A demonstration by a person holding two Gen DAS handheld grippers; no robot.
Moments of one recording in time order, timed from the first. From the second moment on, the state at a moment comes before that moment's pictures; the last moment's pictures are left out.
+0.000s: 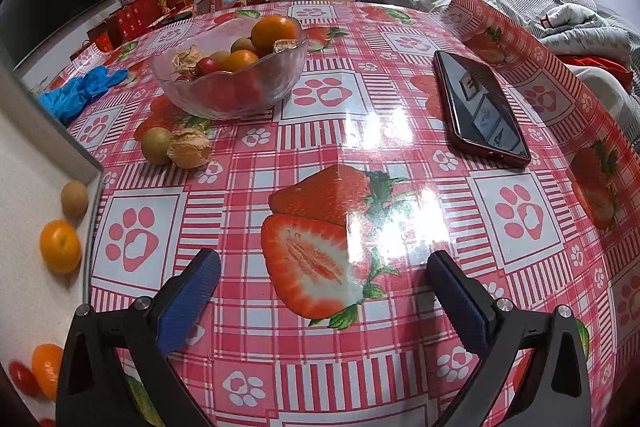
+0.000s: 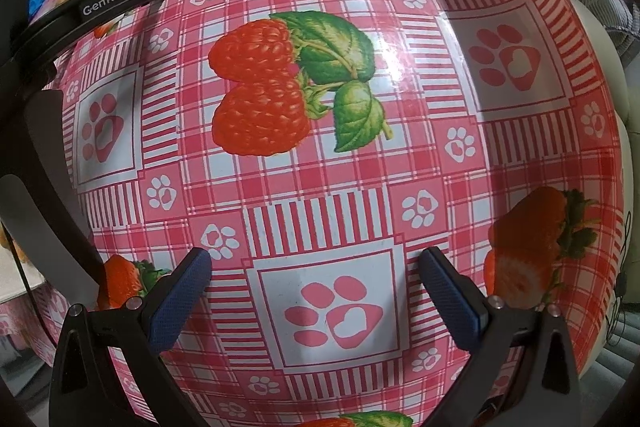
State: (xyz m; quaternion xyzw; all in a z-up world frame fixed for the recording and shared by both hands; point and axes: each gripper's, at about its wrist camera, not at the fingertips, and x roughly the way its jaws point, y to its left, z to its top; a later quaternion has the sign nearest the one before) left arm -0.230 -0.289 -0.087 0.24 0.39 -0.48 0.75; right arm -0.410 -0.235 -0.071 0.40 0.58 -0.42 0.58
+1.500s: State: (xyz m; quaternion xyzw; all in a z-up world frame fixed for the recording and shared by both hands) left arm -0.230 -0.289 -0.087 0.24 0.39 -0.48 0.75; right arm -0.411 -0.234 -0.071 0.40 0.57 -0.42 0.58
